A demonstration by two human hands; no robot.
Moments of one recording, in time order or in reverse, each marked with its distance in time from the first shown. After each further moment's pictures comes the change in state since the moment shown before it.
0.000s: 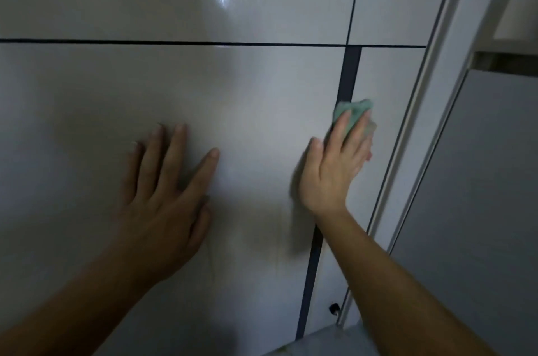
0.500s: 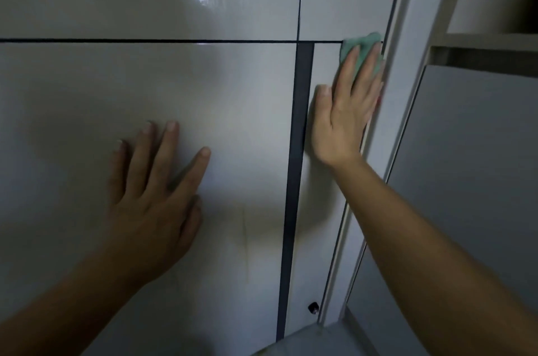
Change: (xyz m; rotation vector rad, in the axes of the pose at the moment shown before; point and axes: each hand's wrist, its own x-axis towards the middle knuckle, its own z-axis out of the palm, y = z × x) left_hand 0.026 0.039 0.020 -0.011 0.063 0.049; right_hand 0.105 0.041 -0.032 -0.043 0.066 -0.149
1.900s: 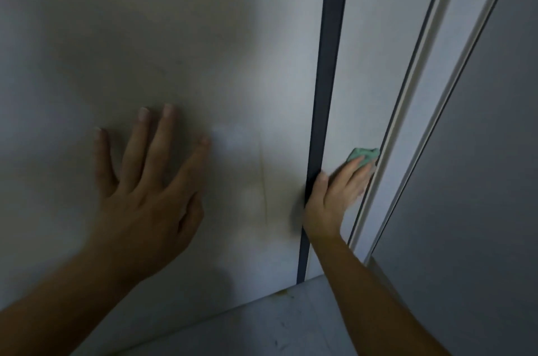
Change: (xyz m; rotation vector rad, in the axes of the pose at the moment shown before) left_hand -0.086 0.015 0.006 0.028 -0.174 0.008; right_hand -0.273 0.034 0.030 0.133 -0.192 0.557
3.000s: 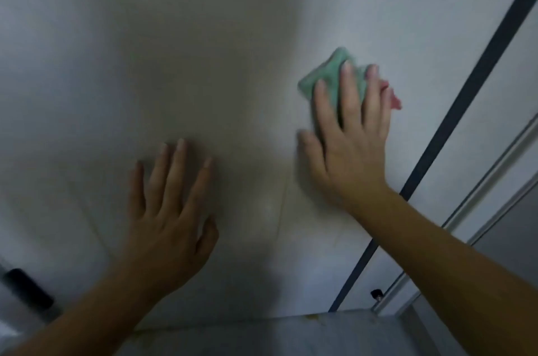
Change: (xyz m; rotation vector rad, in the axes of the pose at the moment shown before) left_hand -0.093 -0.085 -0.021 -0.018 0.019 -0.271; right_hand 0.028 -0.216 0.021 -0.325 -0.046 -1.097
